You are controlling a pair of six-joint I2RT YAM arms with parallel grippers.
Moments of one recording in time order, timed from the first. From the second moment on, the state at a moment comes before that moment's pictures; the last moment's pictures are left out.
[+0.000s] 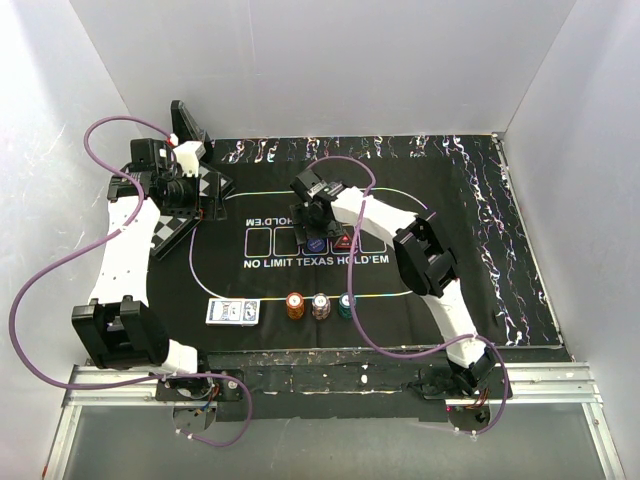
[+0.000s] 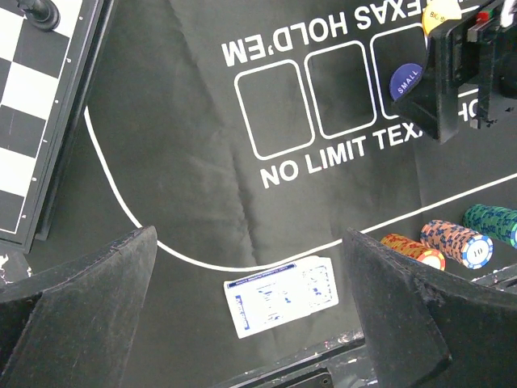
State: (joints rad) left arm 0.08 1.44 1.46 -0.97 0.36 0.17; right arm 0.79 2.25 1.91 -0.83 0.08 0.46
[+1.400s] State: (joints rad) left arm 0.09 1.43 1.50 -1.00 0.34 0.18; right arm 0.88 2.55 2.31 -0.77 -0.30 0.68
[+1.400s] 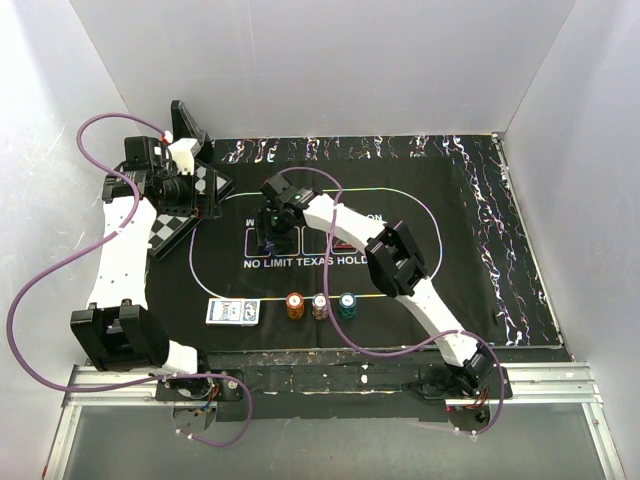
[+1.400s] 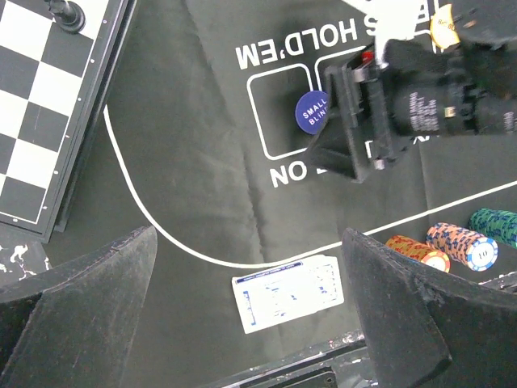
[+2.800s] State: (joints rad) left arm 0.10 1.42 1.48 -1.02 0.38 0.22; right arm 0.66 2.14 1.60 -0.58 -0.21 0.64
